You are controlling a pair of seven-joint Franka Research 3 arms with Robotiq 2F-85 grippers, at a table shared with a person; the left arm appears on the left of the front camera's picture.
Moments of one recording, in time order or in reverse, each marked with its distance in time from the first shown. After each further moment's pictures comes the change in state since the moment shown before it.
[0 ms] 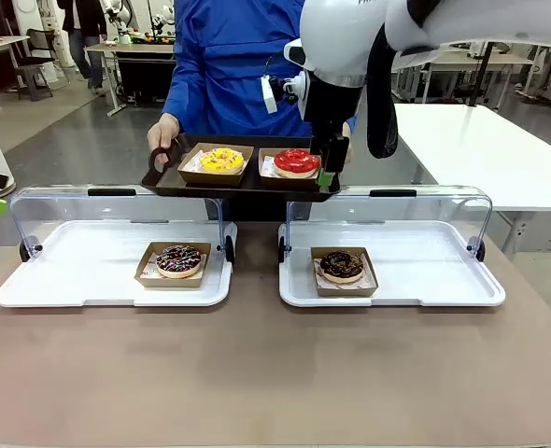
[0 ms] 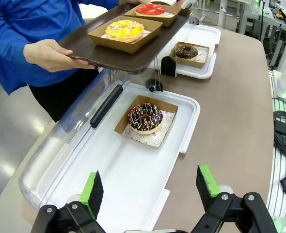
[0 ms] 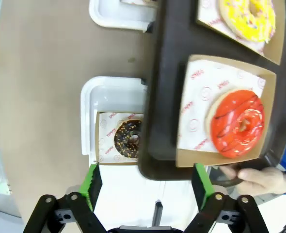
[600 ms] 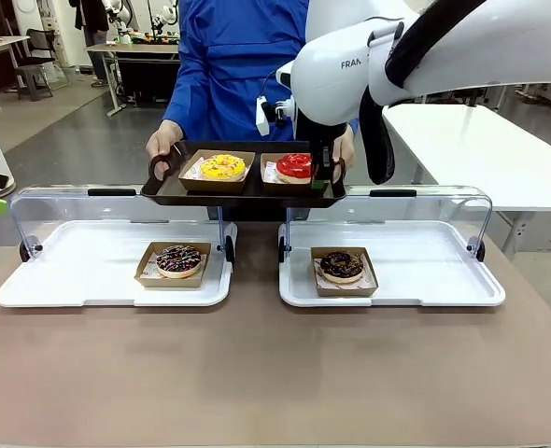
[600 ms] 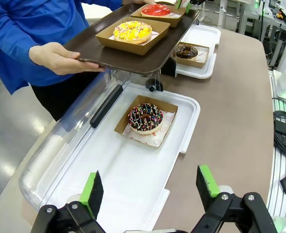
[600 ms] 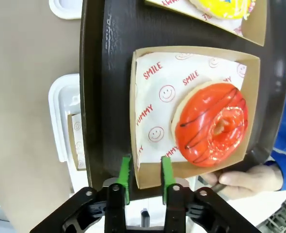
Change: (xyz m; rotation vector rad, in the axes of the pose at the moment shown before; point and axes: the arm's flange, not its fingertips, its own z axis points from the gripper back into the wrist) left arm 0.000 0.000 0.000 0.000 0.000 0.000; right arm 0.006 -0.011 -0.040 -0.105 0.084 -0.071
